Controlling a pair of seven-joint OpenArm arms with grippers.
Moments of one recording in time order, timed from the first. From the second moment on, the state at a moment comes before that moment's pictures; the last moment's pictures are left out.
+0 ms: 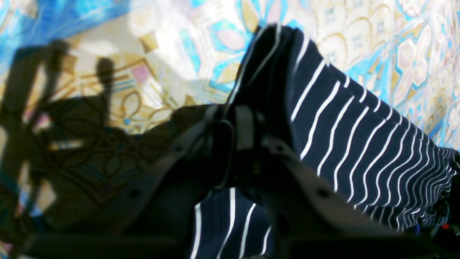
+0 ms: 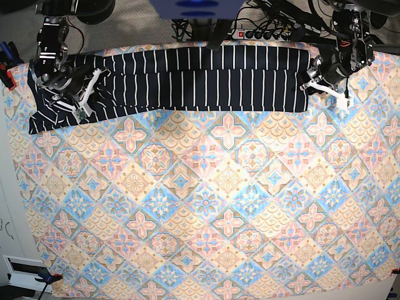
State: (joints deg) left arm 23.6 -19.0 -15.1 82.2 -51.3 -7.3 46.0; right arm -17.5 17.5 15.6 81.0 0.8 41.0 -32.0
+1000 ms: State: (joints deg) left arm 19.1 -16.1 -27.2 88.6 -50.8 -7.0 48.9; right arm -16.6 17.1 8.2 85.5 -0.3 40.8 -33.3
